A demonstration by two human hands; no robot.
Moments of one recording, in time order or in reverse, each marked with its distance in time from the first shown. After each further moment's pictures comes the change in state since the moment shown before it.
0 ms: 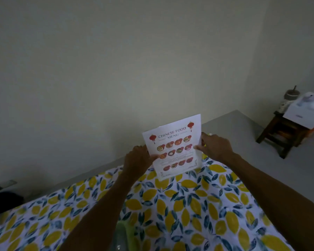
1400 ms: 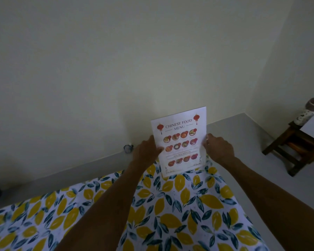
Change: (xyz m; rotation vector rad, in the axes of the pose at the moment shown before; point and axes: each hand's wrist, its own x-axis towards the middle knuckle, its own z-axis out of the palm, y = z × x) left_hand 0.200 0.050 0.149 -0.189 -0.086 -0.092; right_hand 0.190 0.125 0.079 -0.022 0.086 0.070
